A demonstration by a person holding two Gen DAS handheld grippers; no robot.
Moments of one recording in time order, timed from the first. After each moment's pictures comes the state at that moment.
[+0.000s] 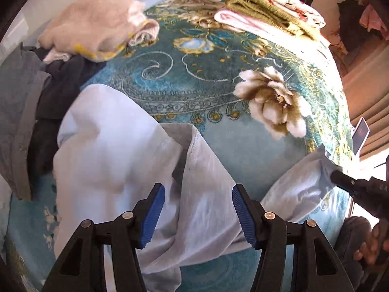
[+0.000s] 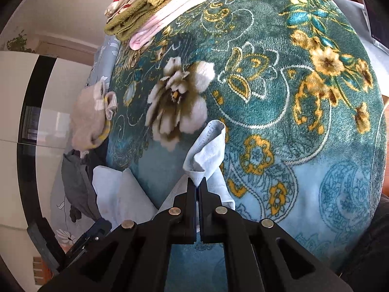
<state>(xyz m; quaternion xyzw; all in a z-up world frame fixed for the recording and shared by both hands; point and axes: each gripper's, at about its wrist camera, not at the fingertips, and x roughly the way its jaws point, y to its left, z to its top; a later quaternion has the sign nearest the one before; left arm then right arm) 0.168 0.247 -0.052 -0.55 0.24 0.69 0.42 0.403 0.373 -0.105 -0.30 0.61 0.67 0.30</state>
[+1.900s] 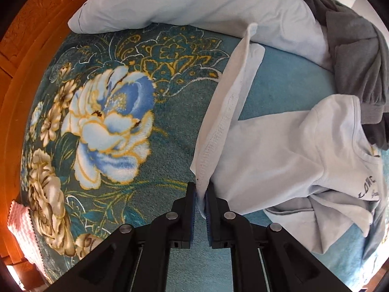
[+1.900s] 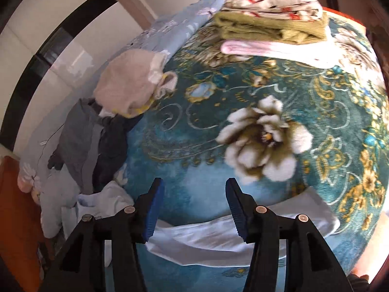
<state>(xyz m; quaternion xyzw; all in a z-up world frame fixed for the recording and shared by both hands) 0.051 -0.214 -0.085 -0.64 -0.04 0.76 -0.07 0.254 0.335 -0.026 -0.39 0.39 0.81 0.21</state>
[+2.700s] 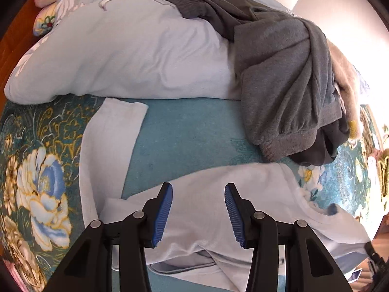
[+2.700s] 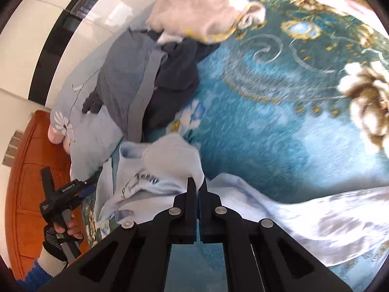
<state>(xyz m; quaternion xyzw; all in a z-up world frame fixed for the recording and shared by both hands) -0.027 -0.090 -0.059 -0.60 -0.02 0.80 0.10 0.187 0.278 -0.050 -0.44 0.40 0.80 0.10</state>
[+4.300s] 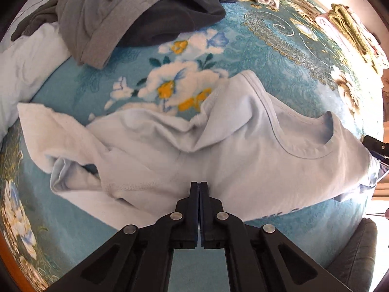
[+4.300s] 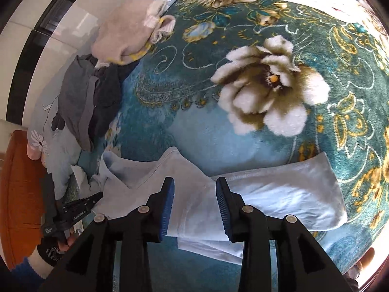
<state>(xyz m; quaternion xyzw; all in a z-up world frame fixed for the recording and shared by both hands) 0.127 0.039 -0.090 -0.64 0.17 0.70 0.26 0.282 0.353 -0.088 -0.50 0.42 0.74 0.14</state>
